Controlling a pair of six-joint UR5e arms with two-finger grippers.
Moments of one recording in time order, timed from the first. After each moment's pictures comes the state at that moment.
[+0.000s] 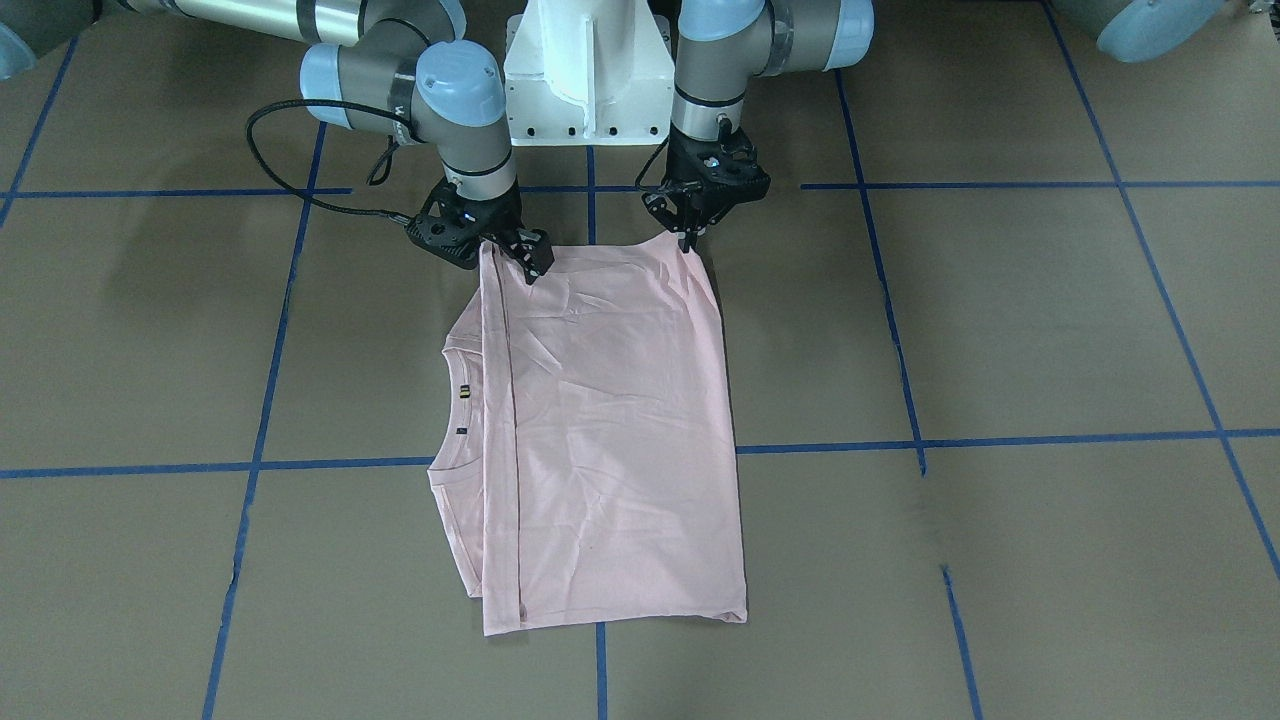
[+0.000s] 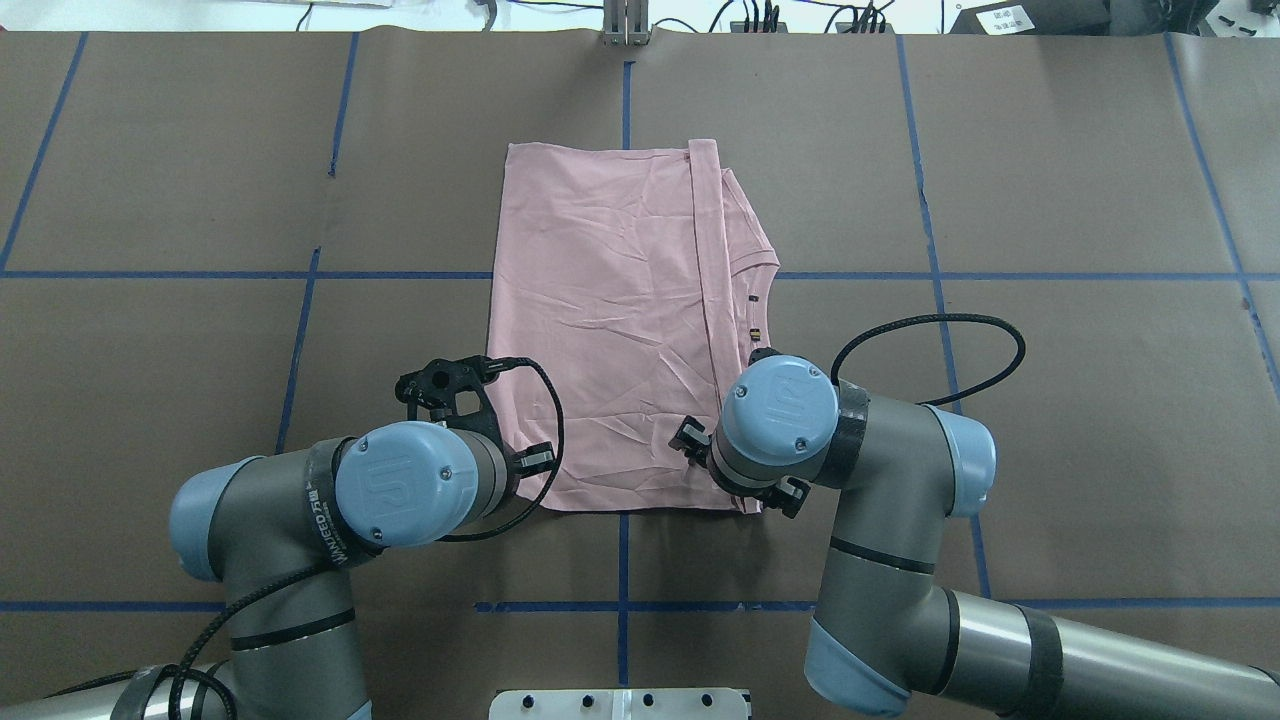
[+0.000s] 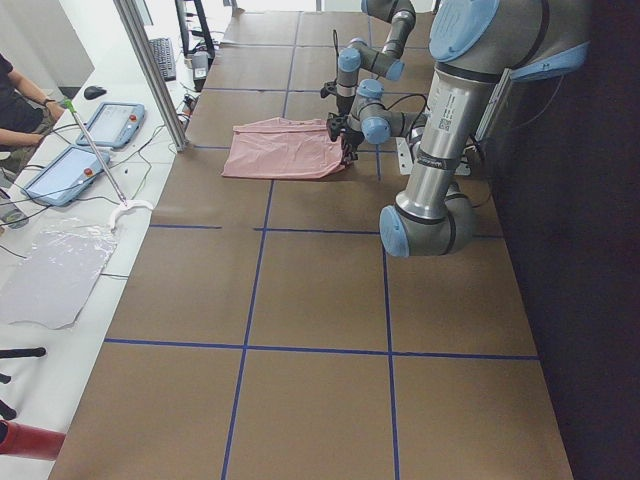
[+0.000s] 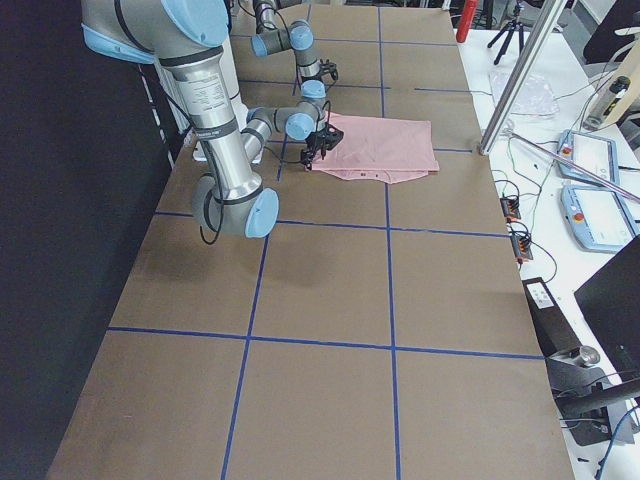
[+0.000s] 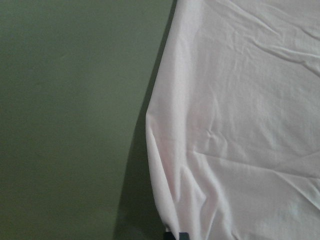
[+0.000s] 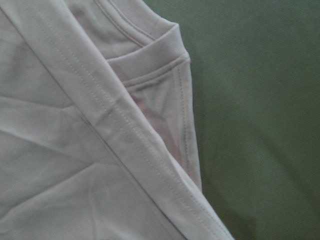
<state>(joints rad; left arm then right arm) -0.31 -2.06 -1.88 -1.62 -1.56 -1.62 0.37 -1.05 1.73 -1.51 1.79 1.86</state>
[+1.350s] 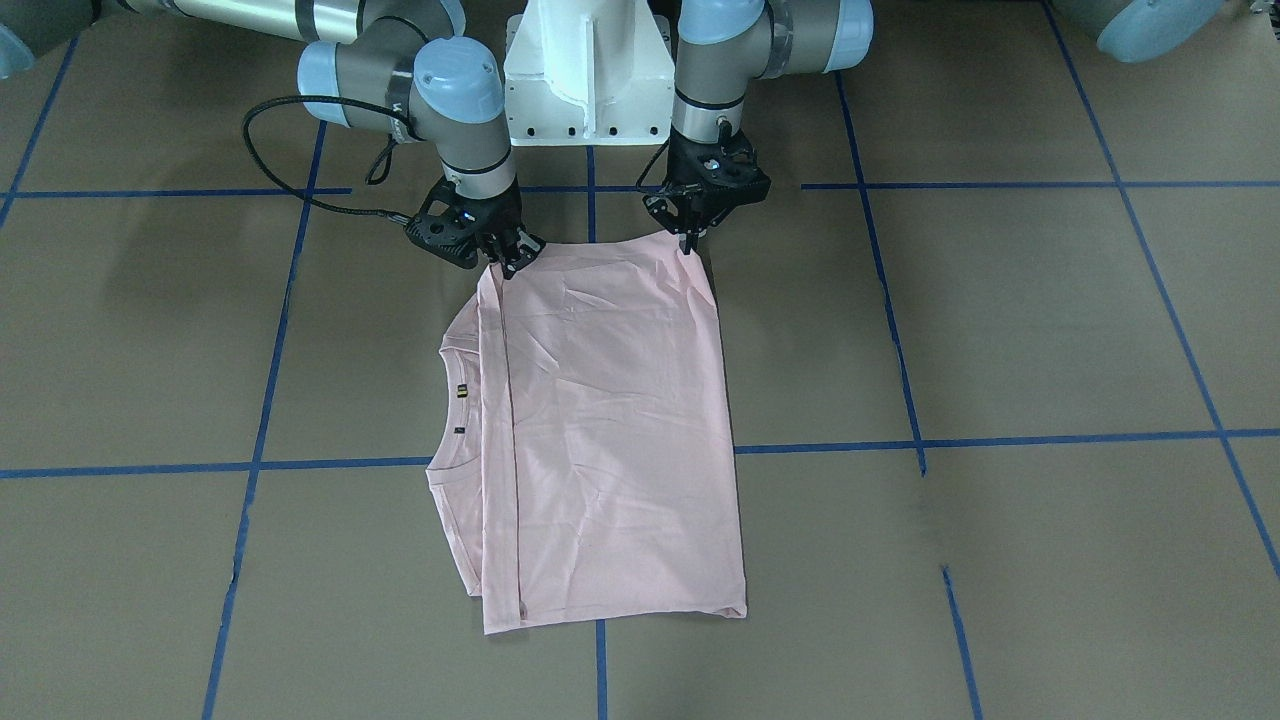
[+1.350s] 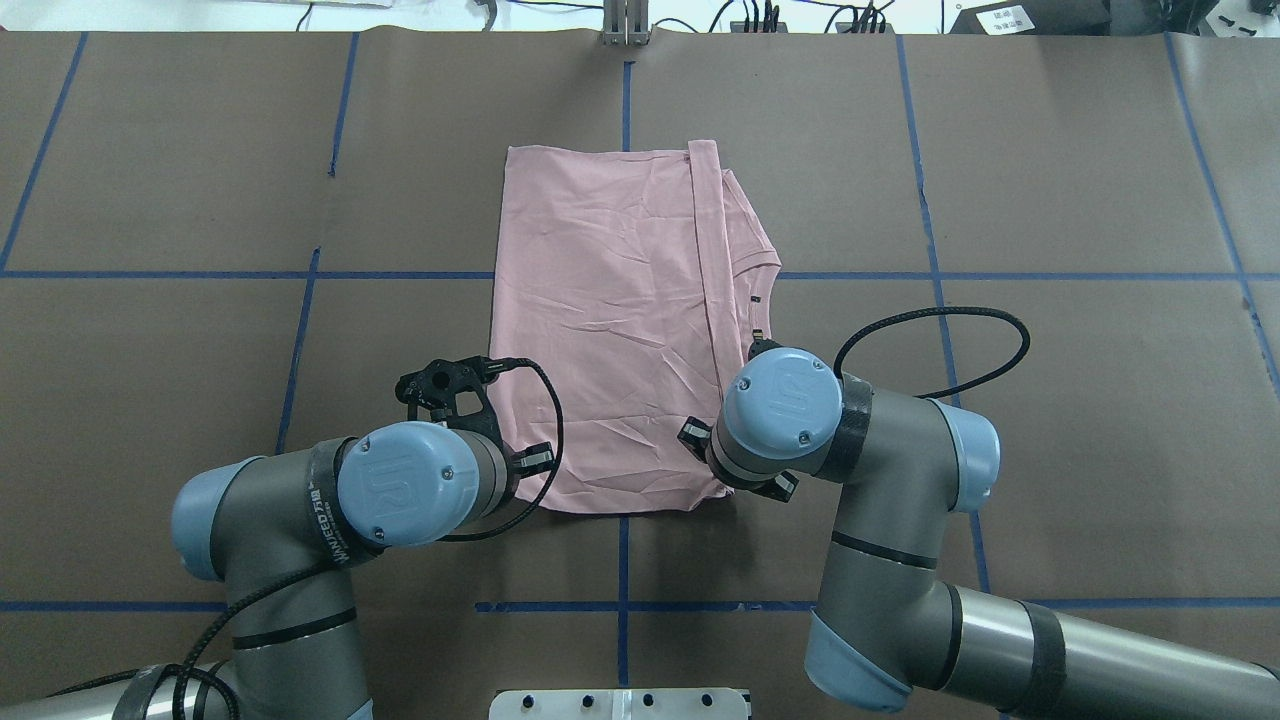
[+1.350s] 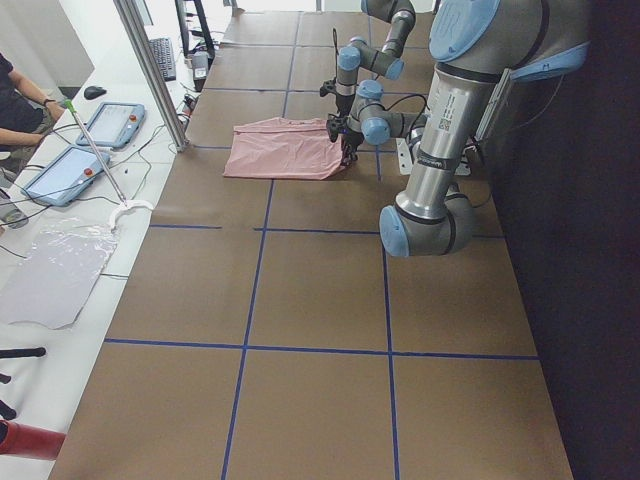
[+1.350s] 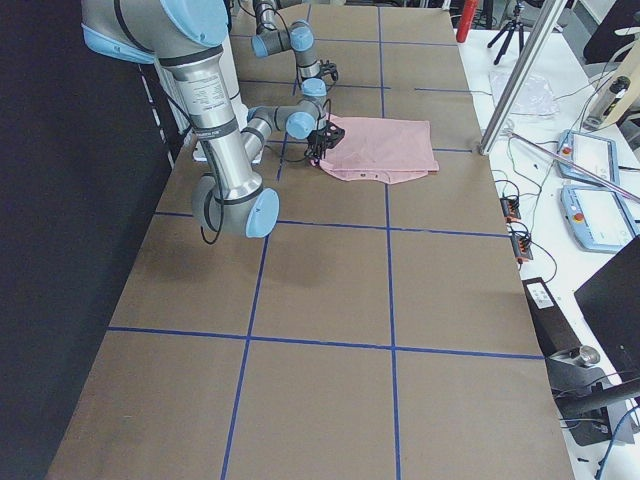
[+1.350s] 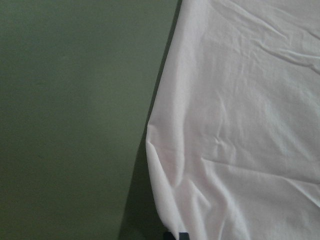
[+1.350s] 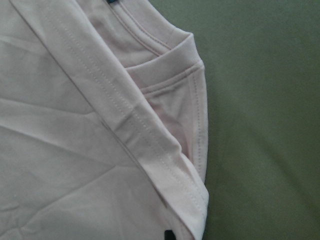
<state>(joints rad) -0.31 -2.06 -1.88 -1.62 -1.56 -1.62 0.38 -1.05 1.74 -1.51 1.79 1.85</state>
